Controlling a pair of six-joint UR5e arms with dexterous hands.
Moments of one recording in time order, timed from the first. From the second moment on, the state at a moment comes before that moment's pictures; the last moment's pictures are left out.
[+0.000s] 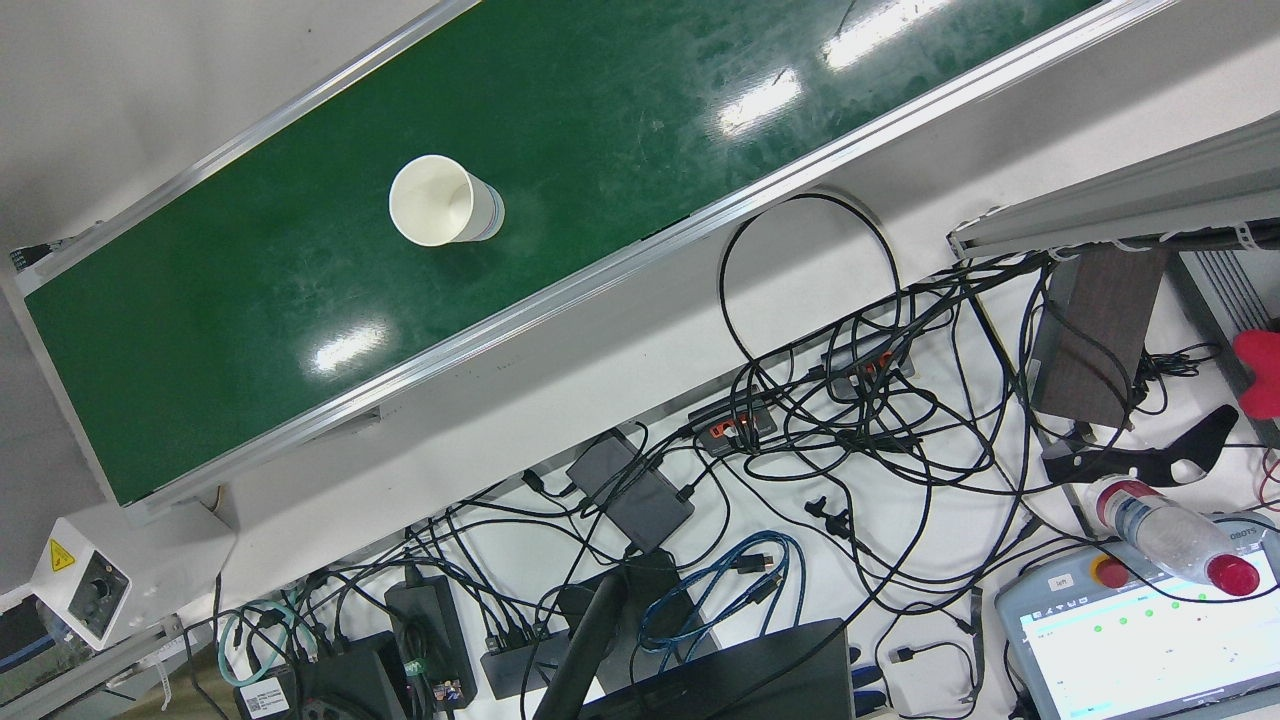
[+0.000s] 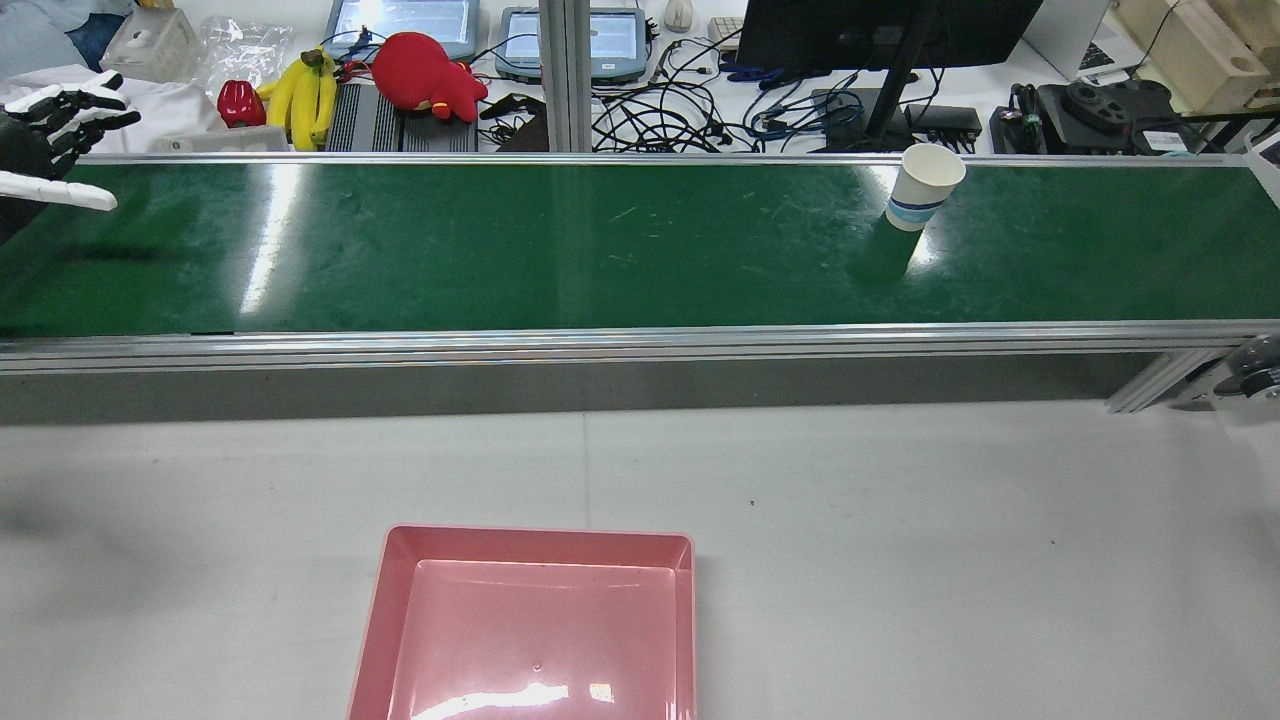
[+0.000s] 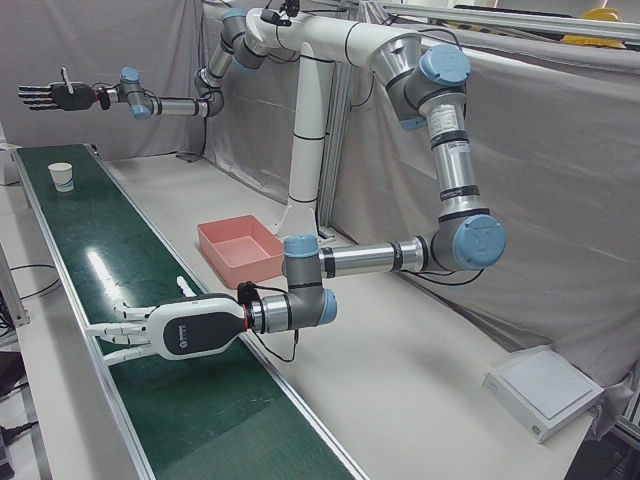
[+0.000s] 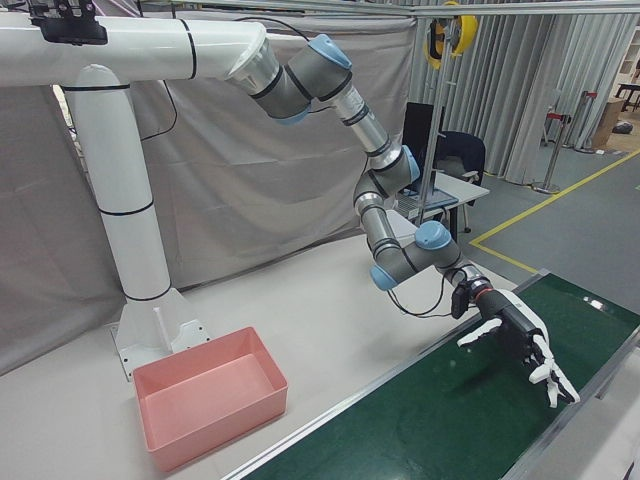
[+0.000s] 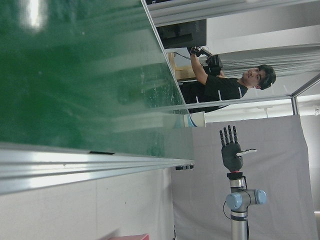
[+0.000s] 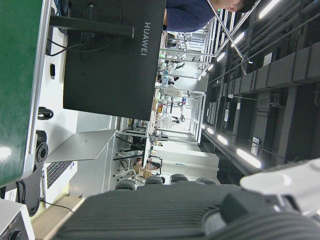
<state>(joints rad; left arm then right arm) -1.11 -1.82 -1.59 0.01 1.38 0.29 1.59 -1.55 1.66 -3.29 -1.58 -0.10</state>
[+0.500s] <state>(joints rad) -1.11 -1.82 -1.59 0.01 1.38 0.29 1.59 -1.55 1.66 -3.29 -1.58 -0.10</state>
